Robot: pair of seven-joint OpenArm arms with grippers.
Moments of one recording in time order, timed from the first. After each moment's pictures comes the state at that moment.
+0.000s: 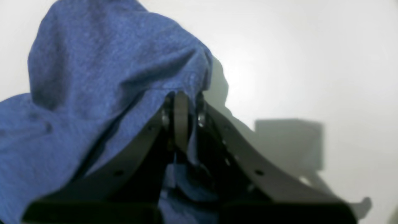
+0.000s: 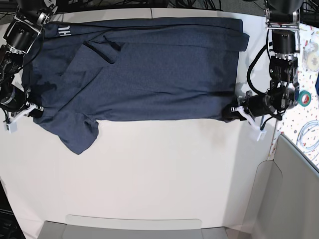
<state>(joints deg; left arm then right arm) -10.4 -26.6 -3.7 70.3 -61.6 -19.8 62.1 12.3 23.8 33.8 71.3 36.7 31.1 -66.2</state>
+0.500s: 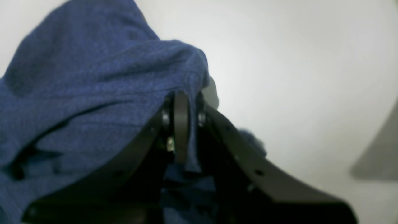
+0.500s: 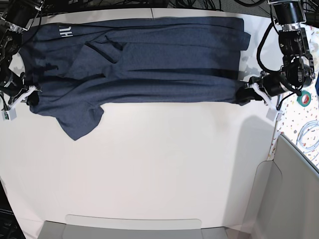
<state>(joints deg) 4.8 -26.6 -19.1 90.1 -61.4 -19.8 71.0 -0.7 24.8 34.2 87.8 37.8 31.2 -66.1</state>
